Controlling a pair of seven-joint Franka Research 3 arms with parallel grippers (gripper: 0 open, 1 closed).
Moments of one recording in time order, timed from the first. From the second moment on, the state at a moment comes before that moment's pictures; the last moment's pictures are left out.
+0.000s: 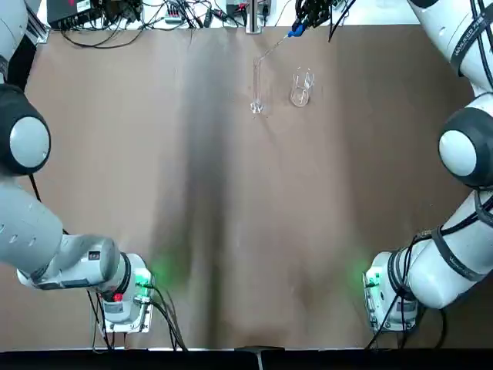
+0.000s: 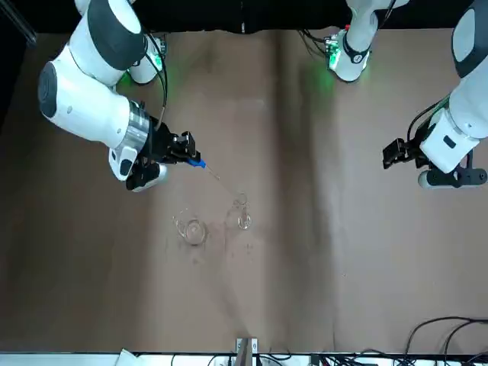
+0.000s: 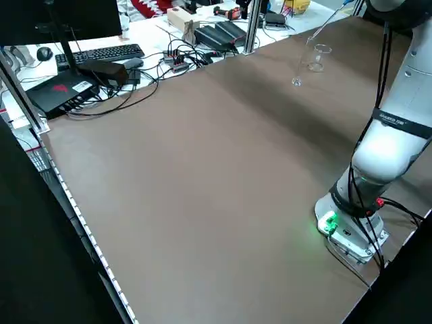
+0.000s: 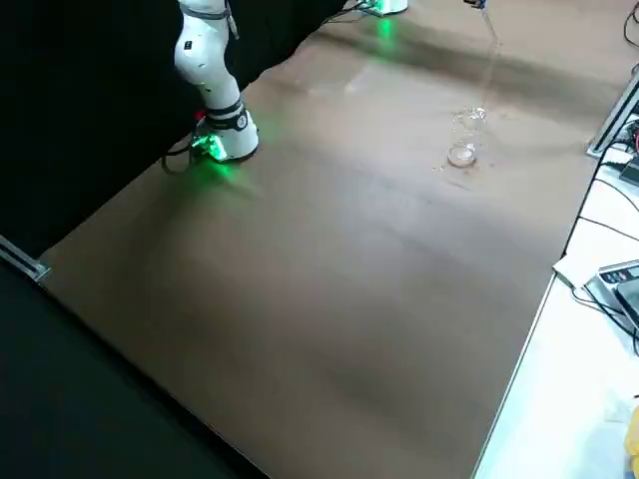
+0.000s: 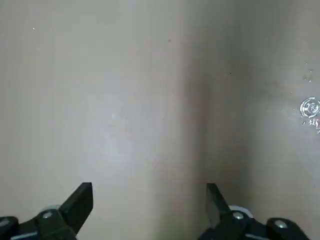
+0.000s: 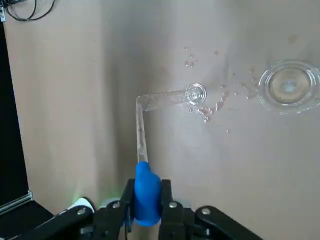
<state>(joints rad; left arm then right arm) 0.03 0.16 -0.20 -1.47 0.00 1.60 -0.18 0.57 0.26 -0.20 -1.50 0.64 1.83 0.17</state>
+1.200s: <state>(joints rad) 0.03 0.16 -0.21 -1.47 0.00 1.60 -0.18 0.57 0.27 -0.20 -1.50 0.60 1.83 0.17</state>
